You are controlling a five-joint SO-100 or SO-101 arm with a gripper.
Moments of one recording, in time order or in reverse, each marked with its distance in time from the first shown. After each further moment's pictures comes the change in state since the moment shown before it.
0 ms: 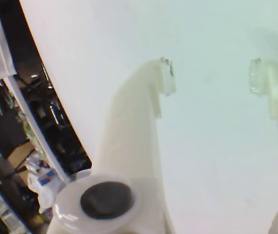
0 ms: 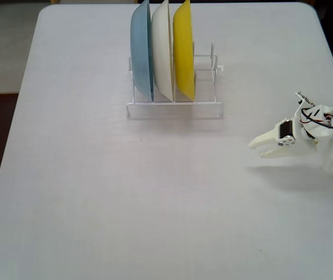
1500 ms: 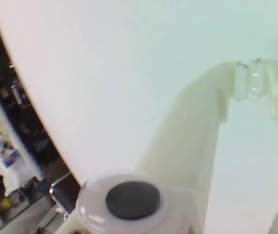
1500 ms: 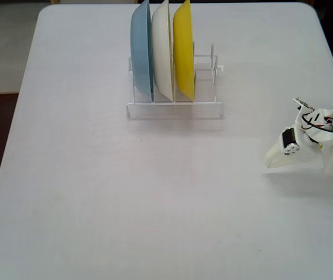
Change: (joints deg) arm -6.8 0.1 -1.3 7.2 1.8
